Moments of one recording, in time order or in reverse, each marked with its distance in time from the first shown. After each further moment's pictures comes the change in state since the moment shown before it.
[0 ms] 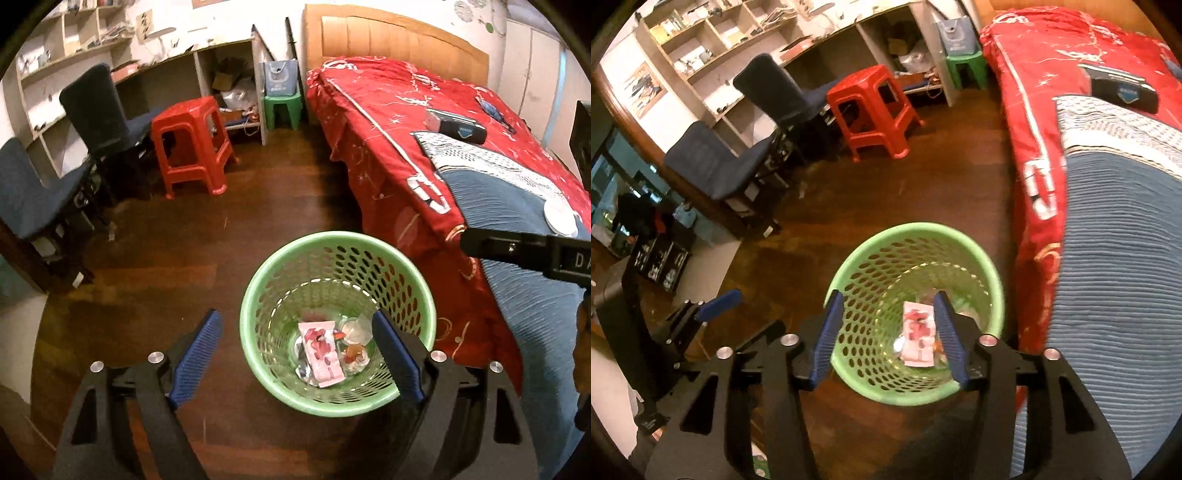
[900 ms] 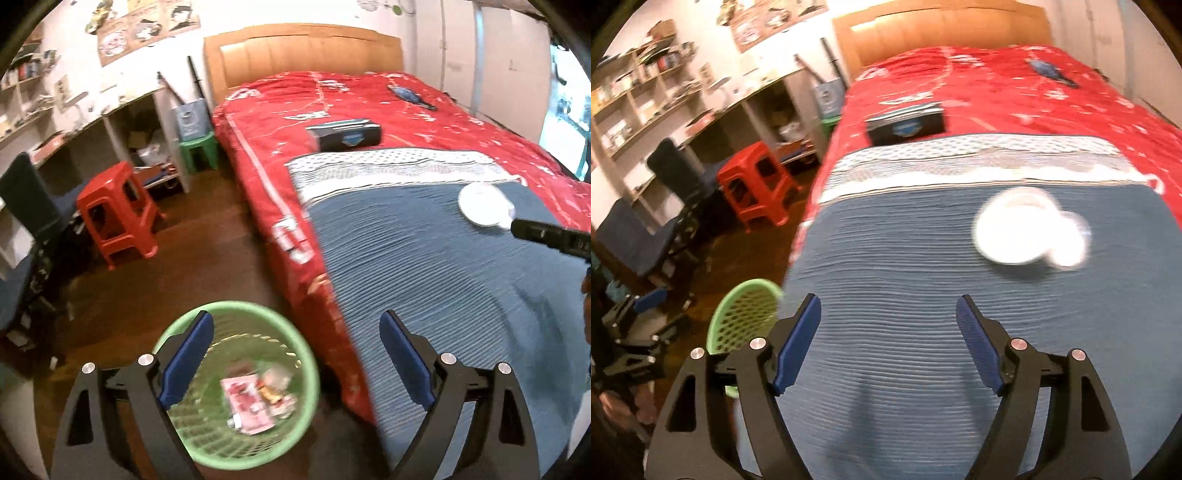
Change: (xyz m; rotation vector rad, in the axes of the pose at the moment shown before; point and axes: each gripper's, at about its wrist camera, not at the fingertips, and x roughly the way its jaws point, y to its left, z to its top) left arm -0.016 -0.168 0.062 0.249 -0.081 -0.176; right arm -0.172 -0.194 -0.053 0.206 -0.227 -0.362
